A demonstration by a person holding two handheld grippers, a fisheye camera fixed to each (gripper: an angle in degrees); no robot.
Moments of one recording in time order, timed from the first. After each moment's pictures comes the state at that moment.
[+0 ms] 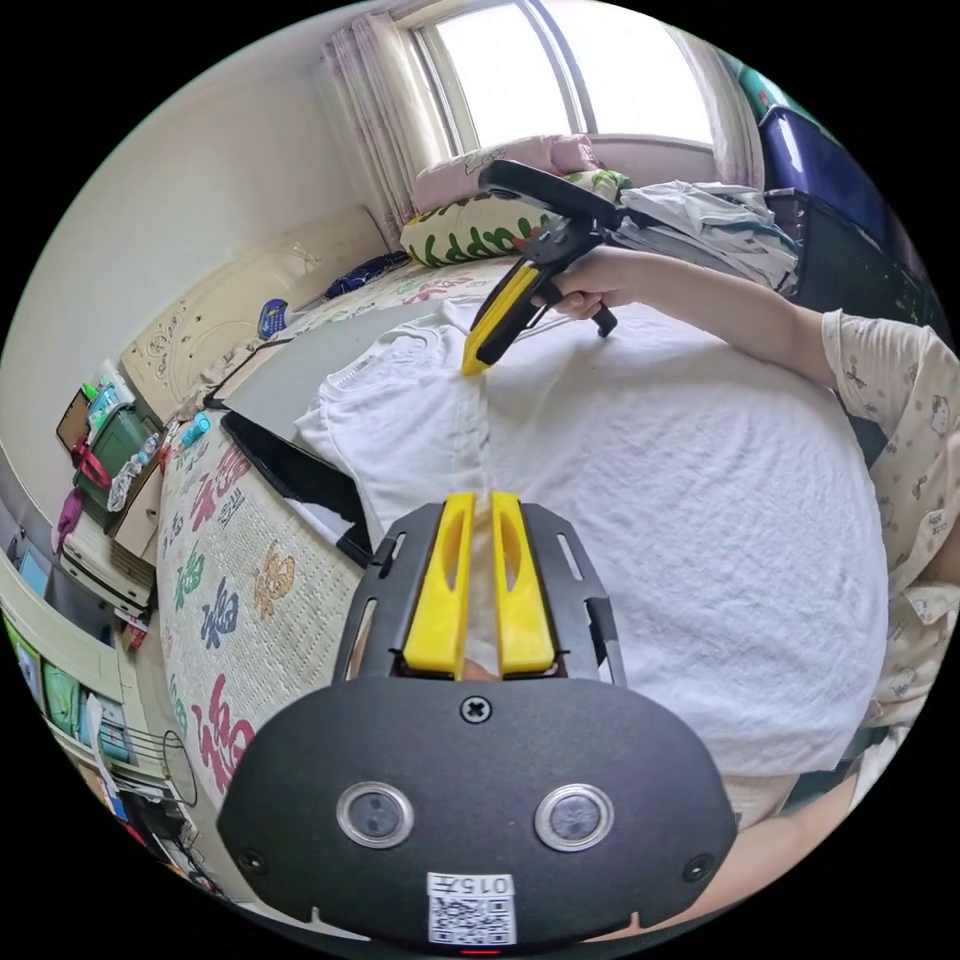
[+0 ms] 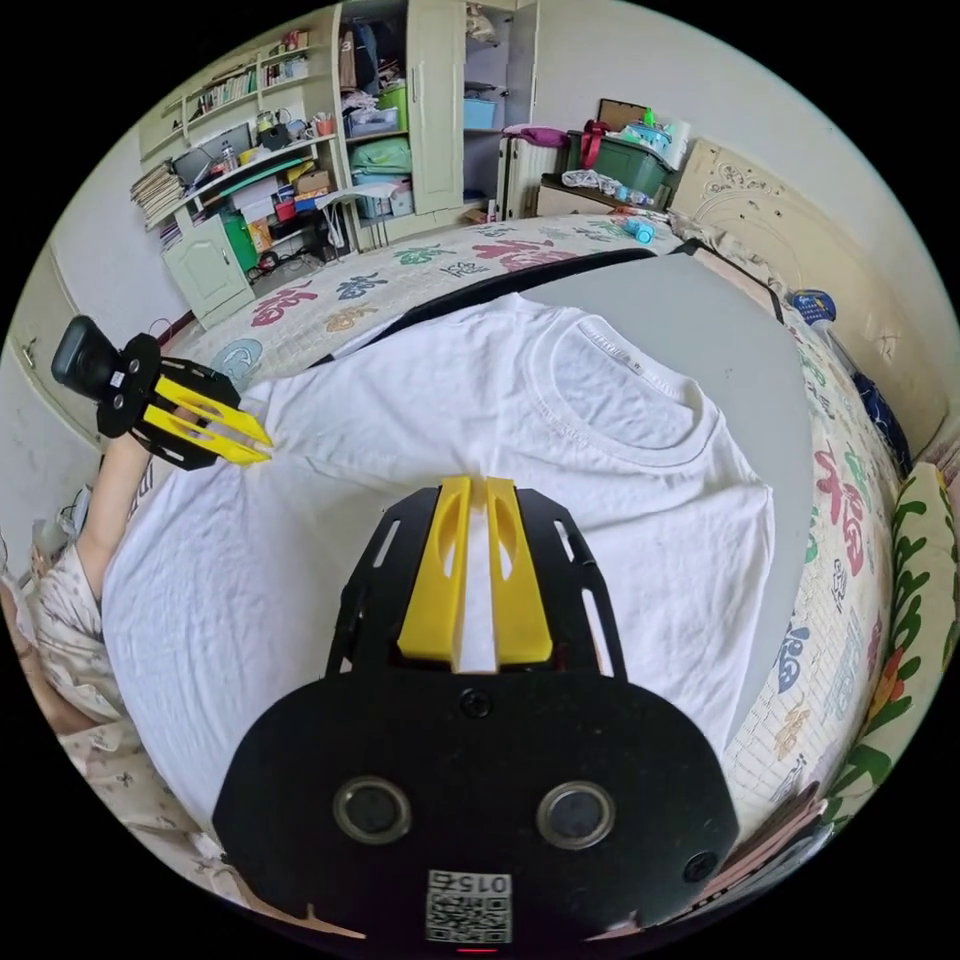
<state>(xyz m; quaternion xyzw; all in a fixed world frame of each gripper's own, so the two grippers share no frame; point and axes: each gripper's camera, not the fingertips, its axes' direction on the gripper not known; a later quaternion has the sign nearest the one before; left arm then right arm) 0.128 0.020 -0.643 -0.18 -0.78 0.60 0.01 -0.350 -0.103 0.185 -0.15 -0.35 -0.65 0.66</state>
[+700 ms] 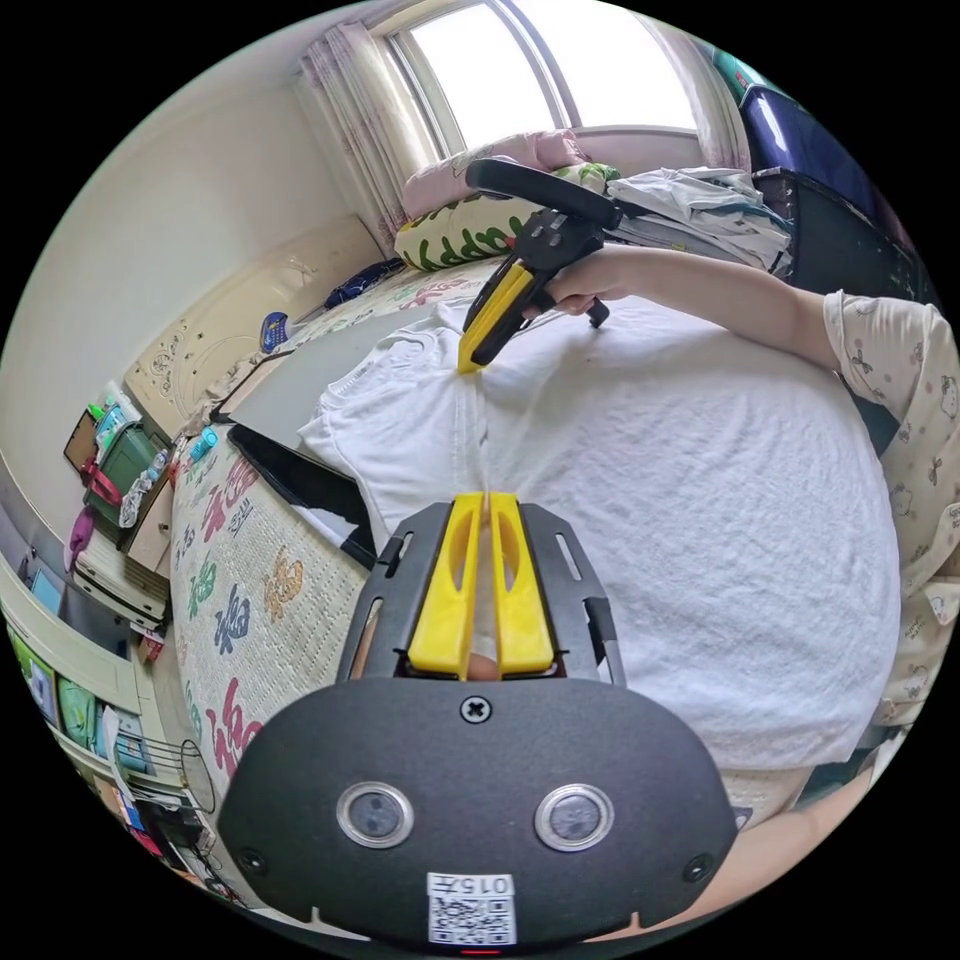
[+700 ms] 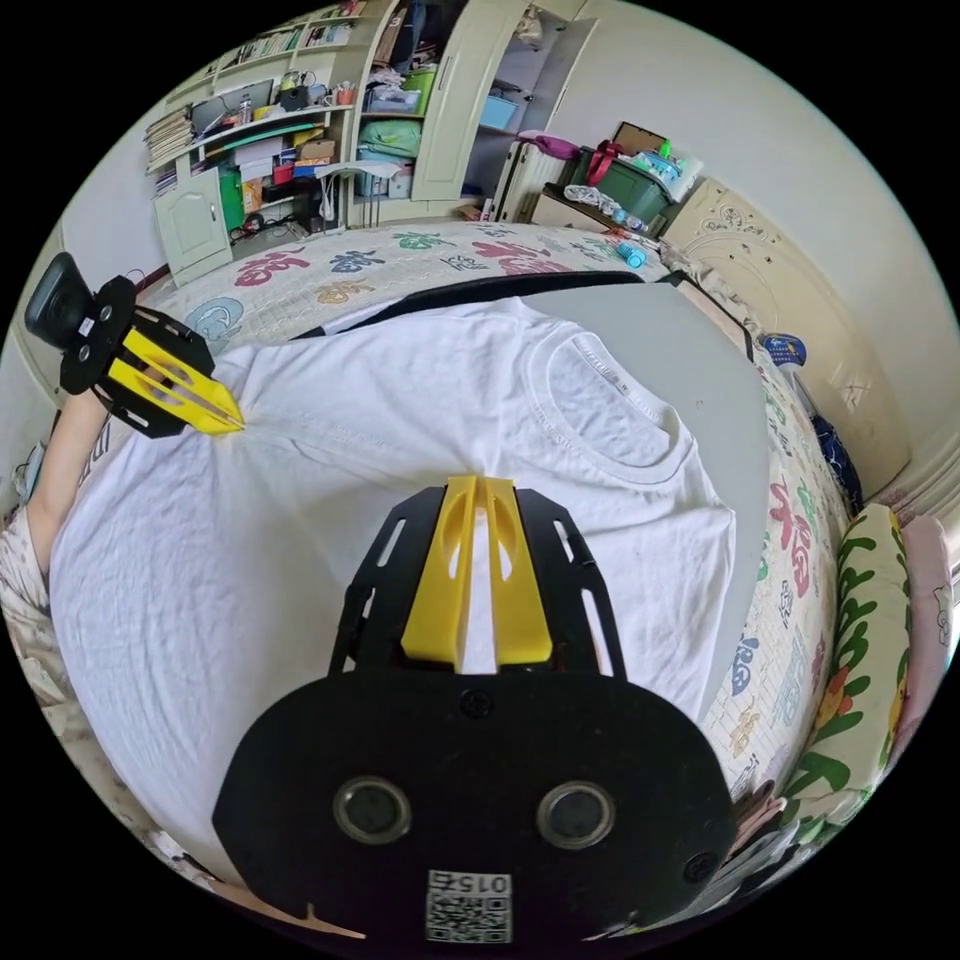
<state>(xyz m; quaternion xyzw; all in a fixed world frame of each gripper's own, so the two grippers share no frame) 0.137 0.002 -0.679 -0.18 -0.78 0.60 0.00 -0.388 0.014 0.113 -0.09 -0.30 -0.69 0.65</state>
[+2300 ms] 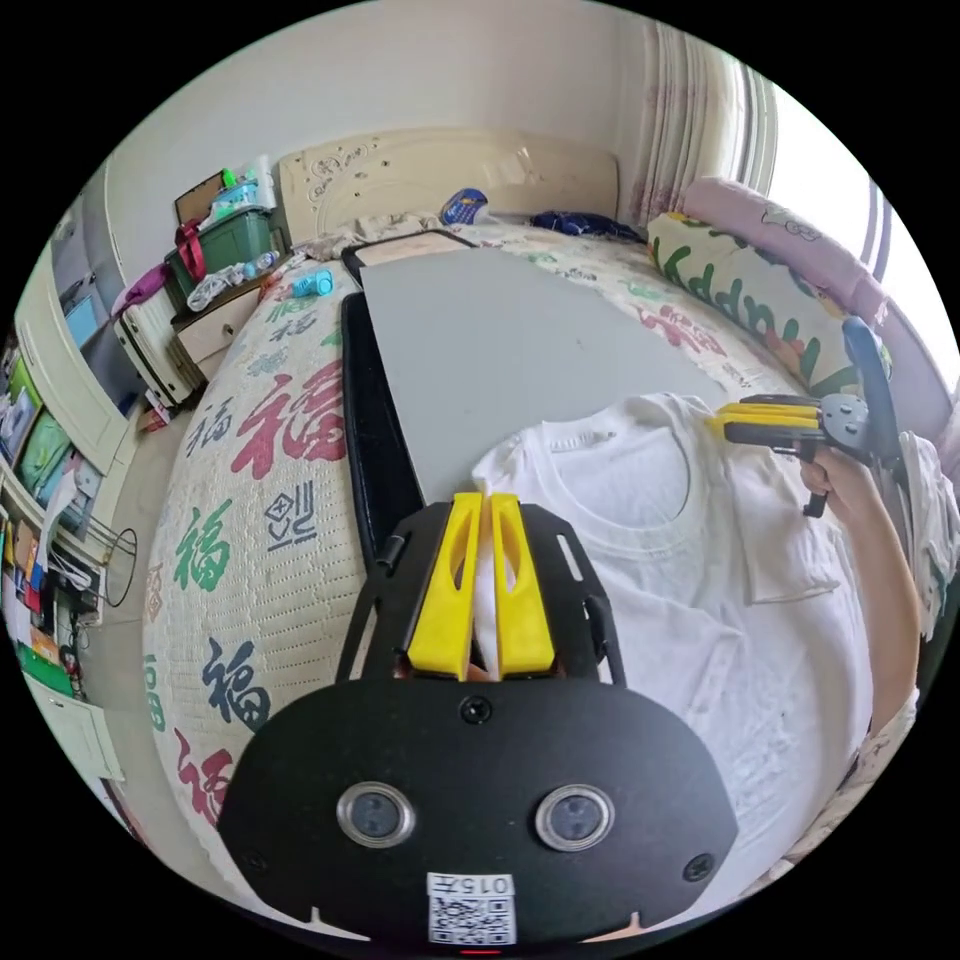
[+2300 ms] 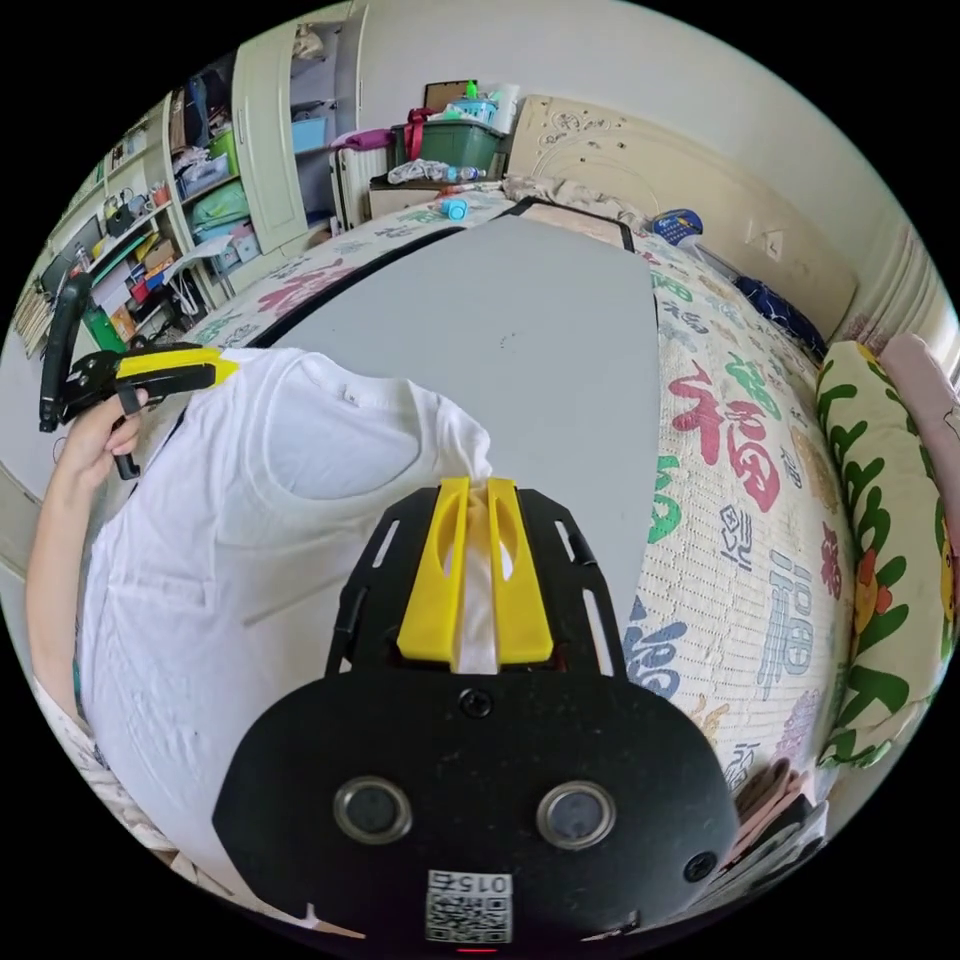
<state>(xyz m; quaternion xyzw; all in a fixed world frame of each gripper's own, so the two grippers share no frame) 0.328 -0.109 -0.565 0.12 -0.81 0.55 0.14 -0.485 -0.089 -0.018 -0.13 -0.28 -0.54 0.78</state>
